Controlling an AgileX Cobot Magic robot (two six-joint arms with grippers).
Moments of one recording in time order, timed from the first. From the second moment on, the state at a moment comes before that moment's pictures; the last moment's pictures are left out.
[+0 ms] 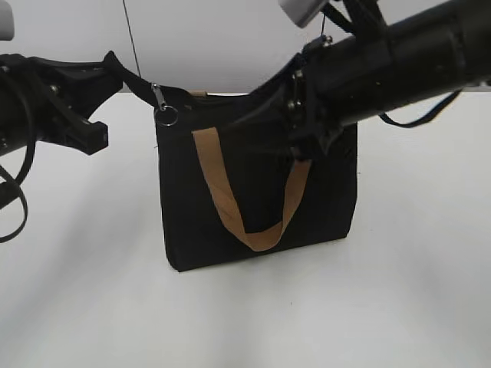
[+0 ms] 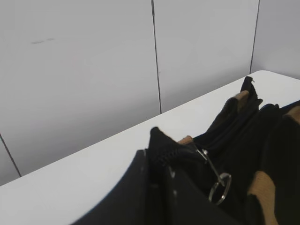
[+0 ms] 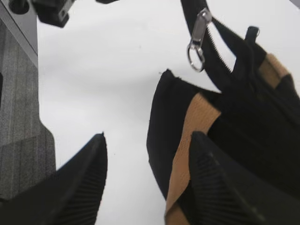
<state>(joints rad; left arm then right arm) -0.45 1.28 -0.51 0.23 -0.56 0.04 0.40 1.52 -0.99 1.26 0.72 -1.60</state>
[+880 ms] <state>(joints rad) -0.45 1.28 -0.51 0.23 -0.56 0.04 0.47 1.86 -1.29 1.34 0.73 -1.64</state>
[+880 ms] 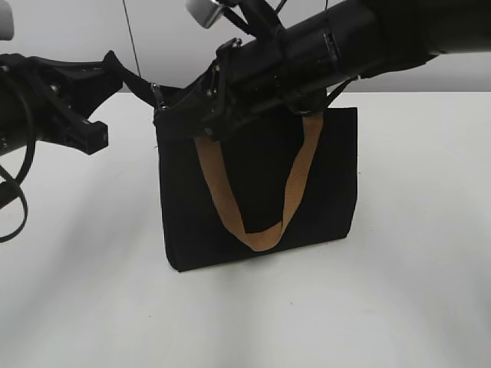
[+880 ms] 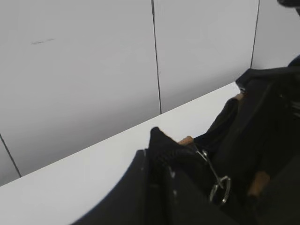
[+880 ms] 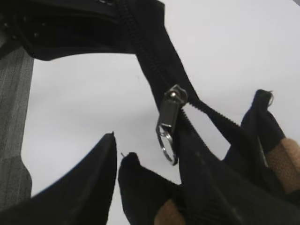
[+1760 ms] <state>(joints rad) -0.45 1.28 -0.51 0.23 -0.56 0.04 0.47 1.88 -1.29 1.35 0.70 -1.64</state>
